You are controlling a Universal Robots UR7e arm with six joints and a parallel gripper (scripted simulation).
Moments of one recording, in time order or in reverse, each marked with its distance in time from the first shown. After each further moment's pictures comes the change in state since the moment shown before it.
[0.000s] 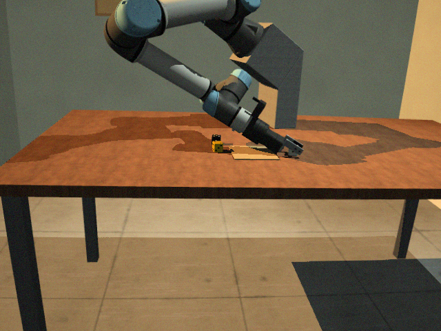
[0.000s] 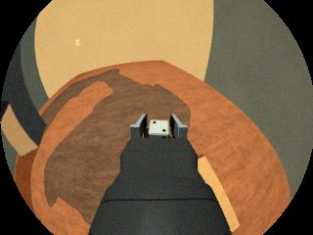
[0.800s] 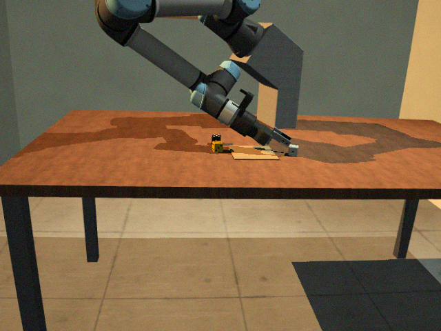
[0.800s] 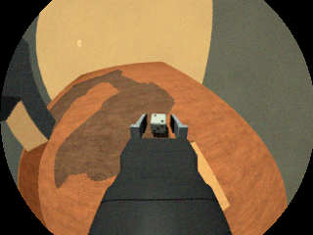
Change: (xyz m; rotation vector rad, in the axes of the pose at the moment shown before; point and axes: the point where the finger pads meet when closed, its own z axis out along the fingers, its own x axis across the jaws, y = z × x) arm 0.000 0.000 -0.047 -0.001 0.001 0.000
